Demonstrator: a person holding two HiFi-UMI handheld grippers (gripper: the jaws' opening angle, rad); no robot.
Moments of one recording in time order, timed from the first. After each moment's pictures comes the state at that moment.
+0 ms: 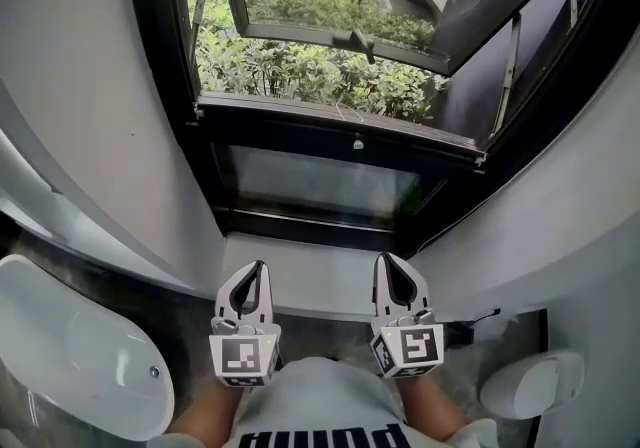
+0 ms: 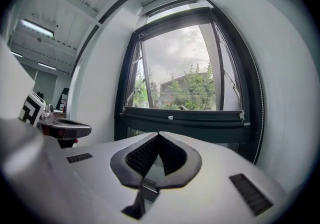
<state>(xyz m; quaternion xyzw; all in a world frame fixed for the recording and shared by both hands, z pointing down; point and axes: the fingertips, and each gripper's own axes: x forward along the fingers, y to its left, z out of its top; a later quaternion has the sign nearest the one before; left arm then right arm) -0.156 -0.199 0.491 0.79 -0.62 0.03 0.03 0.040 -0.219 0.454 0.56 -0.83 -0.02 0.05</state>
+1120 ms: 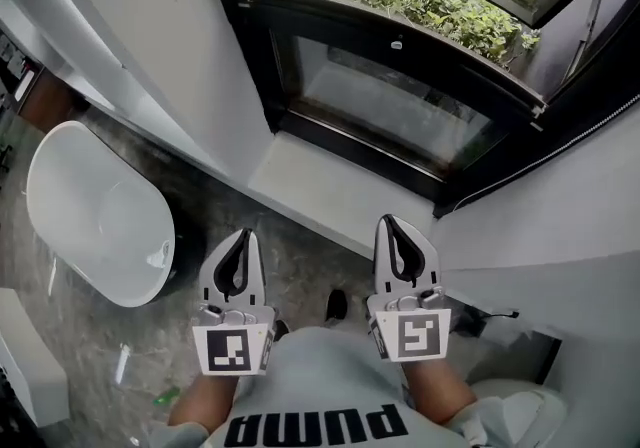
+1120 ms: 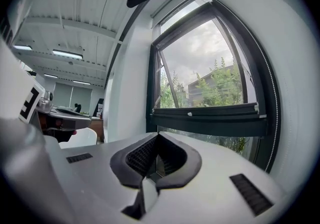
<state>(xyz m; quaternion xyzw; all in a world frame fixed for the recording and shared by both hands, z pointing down) -0.073 -0.051 0.475 0.65 -0.76 0.06 0.02 0.087 -0.144 0.471 0.38 -0.92 -0.02 0.02</state>
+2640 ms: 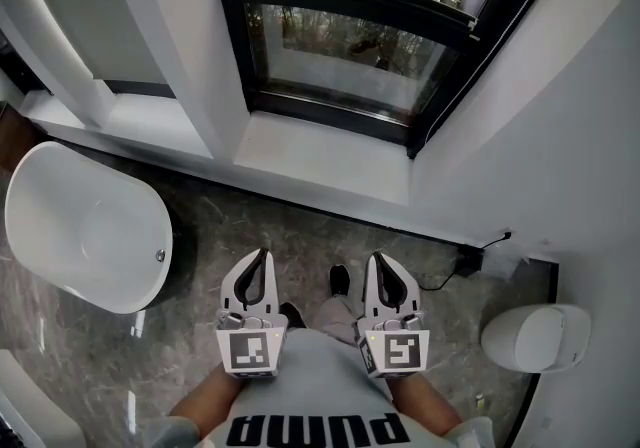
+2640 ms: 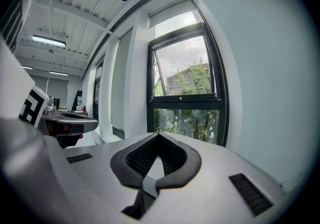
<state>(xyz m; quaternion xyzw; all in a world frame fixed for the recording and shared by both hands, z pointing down) -0.060 0.176 0.543 0.74 -0.67 0.07 0.05 0.111 0.149 0.537 0.51 -0.86 0.02 0.06</state>
